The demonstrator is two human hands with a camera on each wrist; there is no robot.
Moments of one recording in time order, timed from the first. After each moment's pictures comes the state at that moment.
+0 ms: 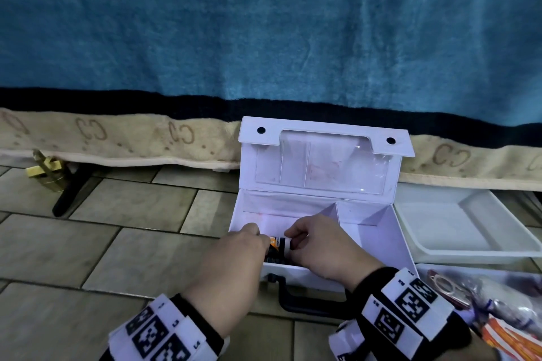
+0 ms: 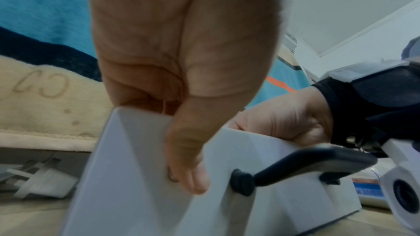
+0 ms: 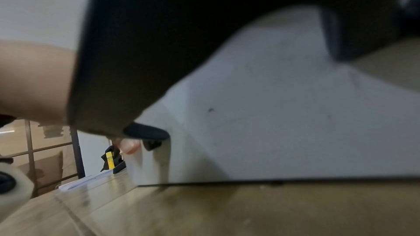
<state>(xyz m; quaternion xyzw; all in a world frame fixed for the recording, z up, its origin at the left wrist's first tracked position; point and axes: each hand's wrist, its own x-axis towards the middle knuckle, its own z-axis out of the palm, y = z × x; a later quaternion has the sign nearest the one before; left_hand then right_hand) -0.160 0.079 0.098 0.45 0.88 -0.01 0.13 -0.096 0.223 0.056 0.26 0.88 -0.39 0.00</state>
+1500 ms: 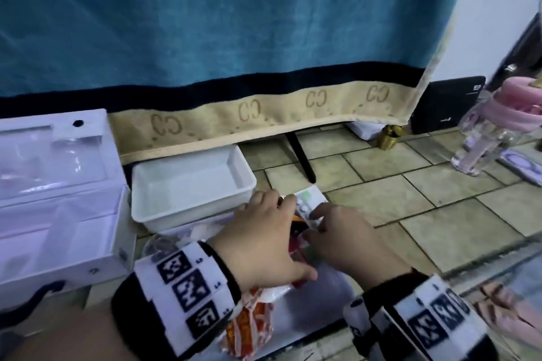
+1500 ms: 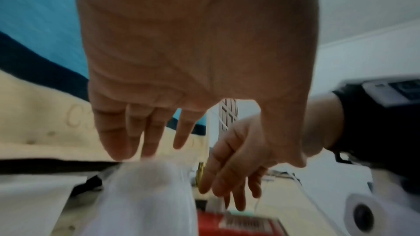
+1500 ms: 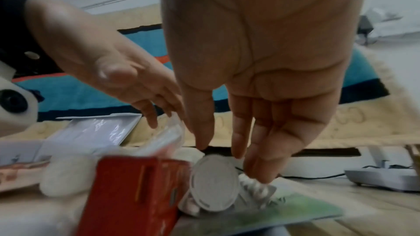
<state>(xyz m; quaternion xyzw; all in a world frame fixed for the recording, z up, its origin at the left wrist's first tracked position) 0.135 0.327 0.111 0.68 0.72 0.02 0.12 0.258 0.402 0.085 0.53 0.82 -0.20 -0.05</state>
